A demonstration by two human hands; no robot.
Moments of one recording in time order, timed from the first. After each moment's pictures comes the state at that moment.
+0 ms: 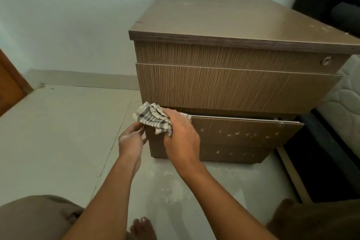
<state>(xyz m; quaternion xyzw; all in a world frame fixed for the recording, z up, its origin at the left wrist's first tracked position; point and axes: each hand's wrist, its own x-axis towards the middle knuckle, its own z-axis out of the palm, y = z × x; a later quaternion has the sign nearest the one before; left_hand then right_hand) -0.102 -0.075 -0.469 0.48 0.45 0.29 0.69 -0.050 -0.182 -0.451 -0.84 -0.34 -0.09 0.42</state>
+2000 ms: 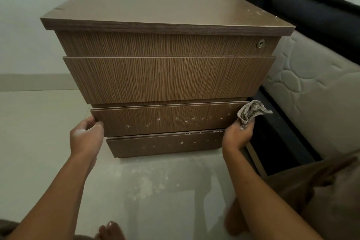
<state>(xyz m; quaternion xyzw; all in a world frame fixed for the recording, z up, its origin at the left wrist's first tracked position) -0.082 -0.095 -0.453 0.62 0.48 0.28 0.55 0.104 -0.359 -0.520 -0.66 0.20 -0.23 0.68</state>
